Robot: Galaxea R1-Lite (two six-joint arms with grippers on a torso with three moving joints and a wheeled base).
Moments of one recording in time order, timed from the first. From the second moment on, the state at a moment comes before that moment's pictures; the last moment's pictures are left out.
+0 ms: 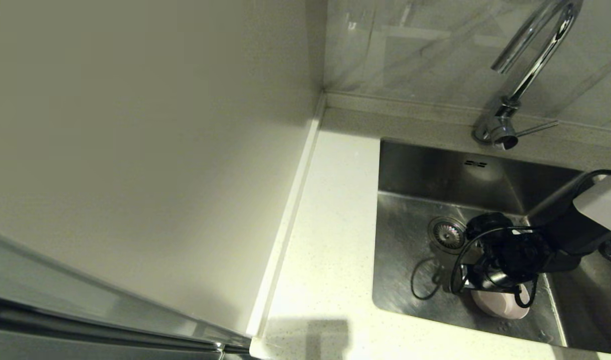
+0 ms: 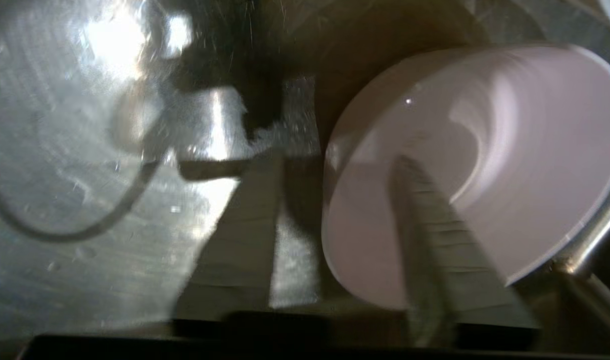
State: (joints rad) left arm 0.00 0.00 0.00 0.00 0.01 -0.02; right arm 0.01 2.20 -1.02 -0.10 -0.24 0.20
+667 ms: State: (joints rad) left arm 0.00 0.00 0.00 0.00 0.02 -0.02; right arm -0.06 1.76 -0.89 -0.04 -0.24 0.23
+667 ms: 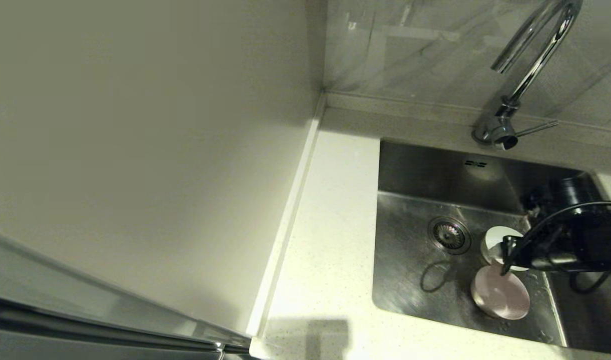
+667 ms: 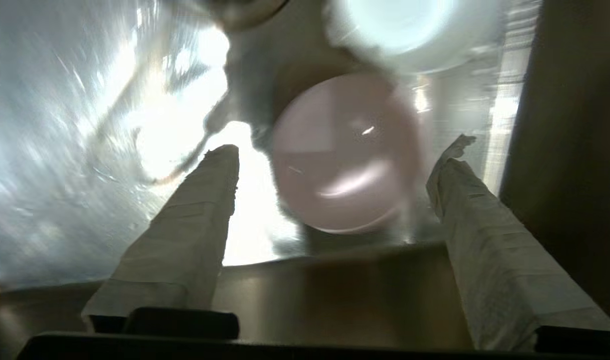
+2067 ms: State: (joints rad) left arm 0.00 0.00 0.00 0.00 0.01 -0.02; right arm -0.96 1.46 -1.03 0.76 -0.01 0.13
